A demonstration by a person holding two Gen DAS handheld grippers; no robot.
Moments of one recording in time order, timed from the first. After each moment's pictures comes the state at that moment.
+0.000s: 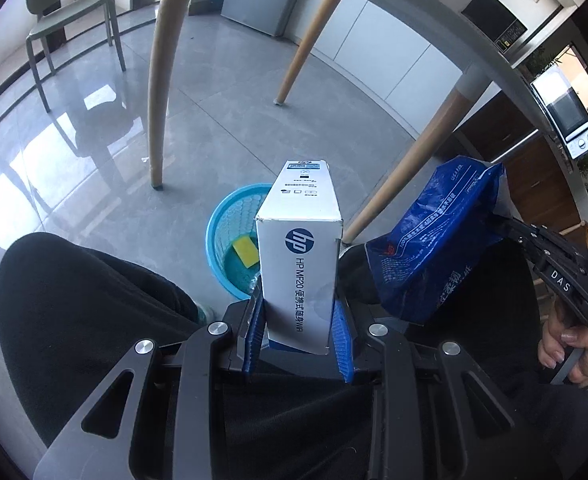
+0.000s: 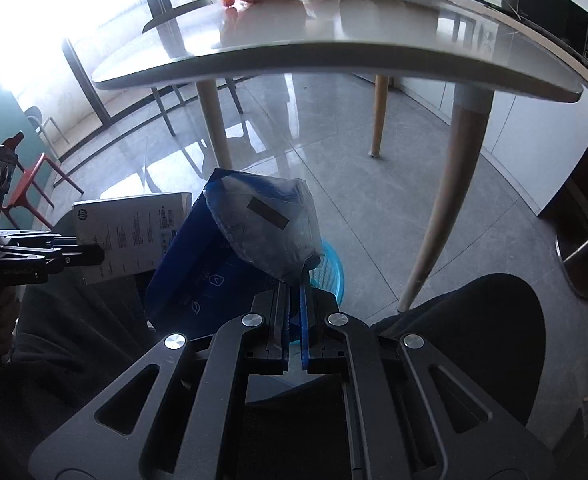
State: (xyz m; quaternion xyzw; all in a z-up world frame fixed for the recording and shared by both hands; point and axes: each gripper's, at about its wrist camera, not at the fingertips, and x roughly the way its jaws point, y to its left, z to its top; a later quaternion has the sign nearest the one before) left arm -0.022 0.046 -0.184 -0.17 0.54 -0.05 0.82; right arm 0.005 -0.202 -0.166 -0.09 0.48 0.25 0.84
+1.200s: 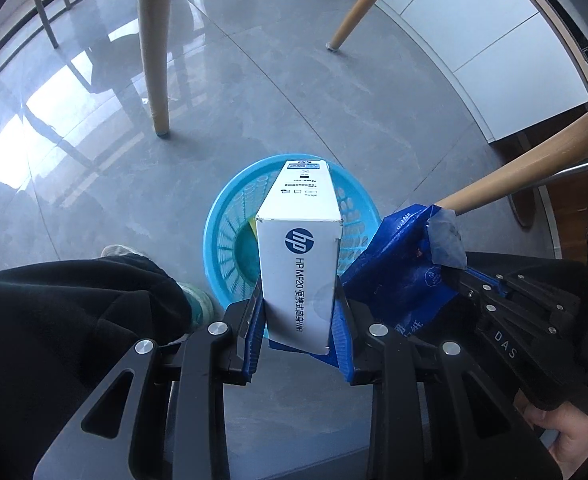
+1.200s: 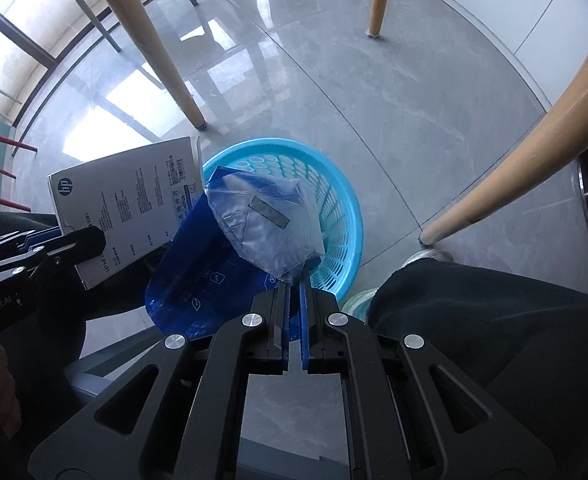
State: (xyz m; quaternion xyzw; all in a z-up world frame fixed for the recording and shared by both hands) left arm 0.099 0.049 -0.310 -0.20 0.63 0.02 0.75; right arm 0.116 -0.126 -0.355 -0.11 0.66 0.17 0.72
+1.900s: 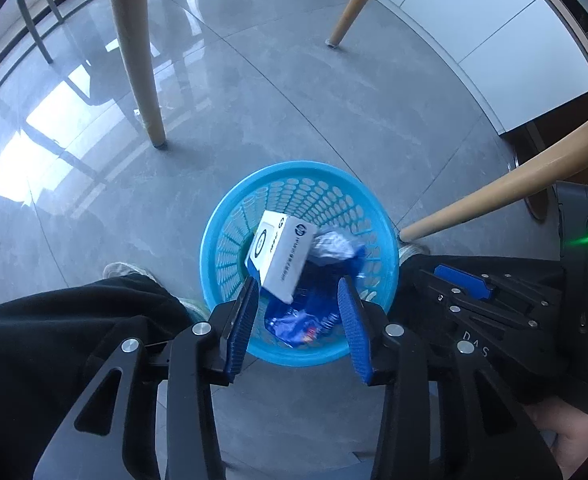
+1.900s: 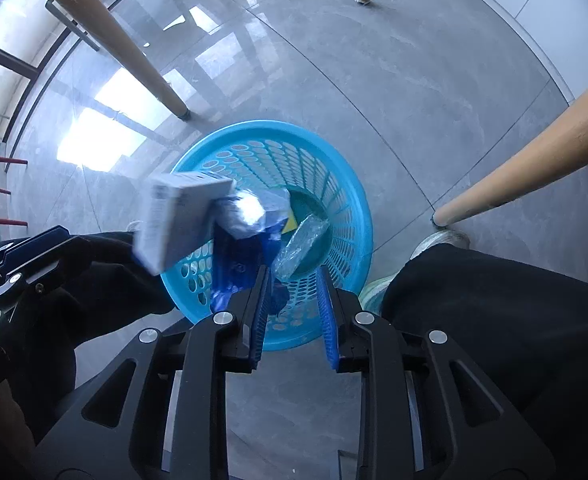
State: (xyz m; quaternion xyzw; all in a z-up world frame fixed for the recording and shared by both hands) left arm 0.120 0.038 -0.329 -0.18 0.64 0.02 0.75; right arm 0.136 -0.128 -0.400 -0.08 0.69 0.16 0.70
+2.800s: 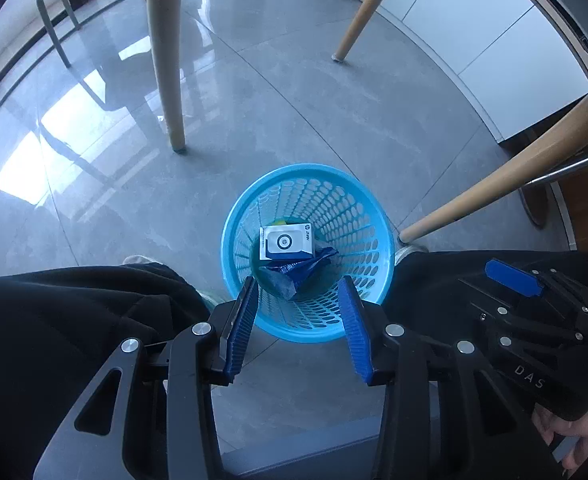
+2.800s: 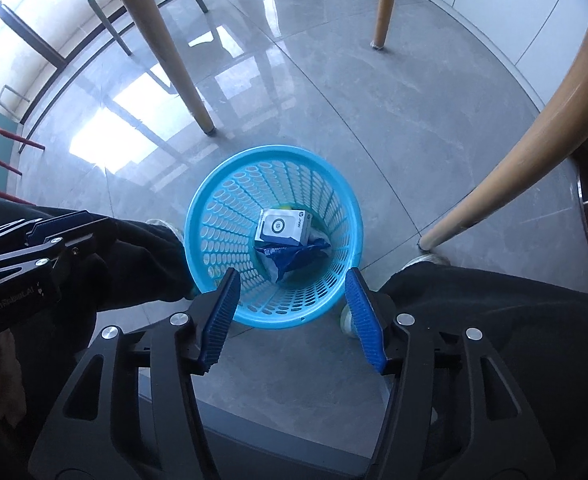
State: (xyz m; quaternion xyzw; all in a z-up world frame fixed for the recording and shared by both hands) left arm 0.085 0.038 -0.288 -0.16 0.62 0.04 0.77; right arm 0.094 -0.136 -0.315 -0.12 0.63 0.20 0.74
